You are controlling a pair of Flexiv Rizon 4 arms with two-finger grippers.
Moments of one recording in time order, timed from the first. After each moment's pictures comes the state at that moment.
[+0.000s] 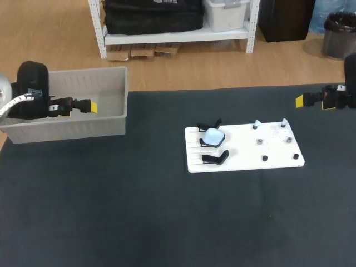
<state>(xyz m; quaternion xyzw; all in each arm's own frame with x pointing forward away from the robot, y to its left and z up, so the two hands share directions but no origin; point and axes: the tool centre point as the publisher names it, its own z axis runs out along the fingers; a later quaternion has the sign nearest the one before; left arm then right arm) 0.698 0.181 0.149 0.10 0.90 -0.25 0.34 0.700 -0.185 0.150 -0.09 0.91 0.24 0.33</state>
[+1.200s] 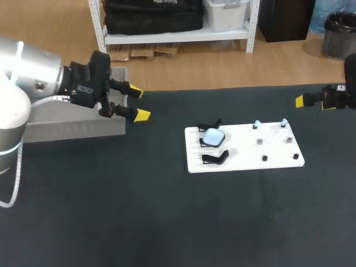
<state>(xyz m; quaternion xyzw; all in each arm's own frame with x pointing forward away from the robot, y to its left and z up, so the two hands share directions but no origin) 0.700 0.040 0.156 0.53 0.70 -0.32 0.37 0.700 -0.185 0.150 -0.09 0.91 0.24 0.33</state>
